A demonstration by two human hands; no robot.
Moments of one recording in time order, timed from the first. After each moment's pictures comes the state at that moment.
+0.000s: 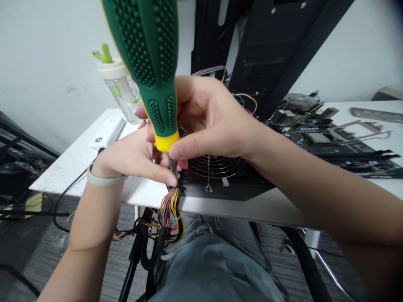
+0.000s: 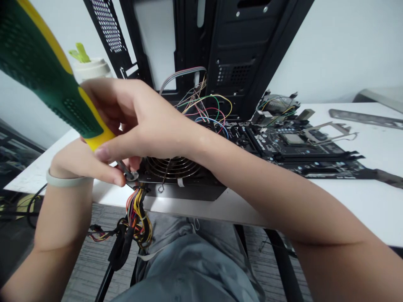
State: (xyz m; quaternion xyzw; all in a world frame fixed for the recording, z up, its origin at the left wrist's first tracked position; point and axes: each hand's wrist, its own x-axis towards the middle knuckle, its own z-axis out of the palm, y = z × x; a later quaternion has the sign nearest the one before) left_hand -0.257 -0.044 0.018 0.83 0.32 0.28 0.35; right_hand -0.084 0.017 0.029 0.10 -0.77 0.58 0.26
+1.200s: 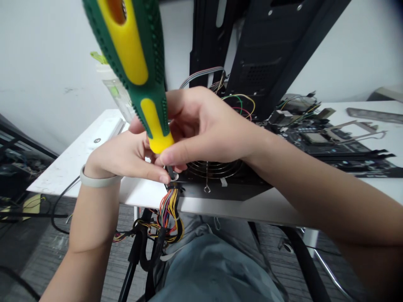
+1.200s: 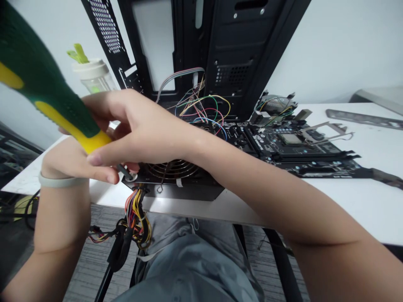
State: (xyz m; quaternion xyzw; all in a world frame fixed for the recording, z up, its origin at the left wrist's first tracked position) left_hand -0.264 -0.047 0.026 0.85 0.31 0.26 0.34; right_hand -0.084 0.016 0.030 0.09 -0.77 0.60 0.20
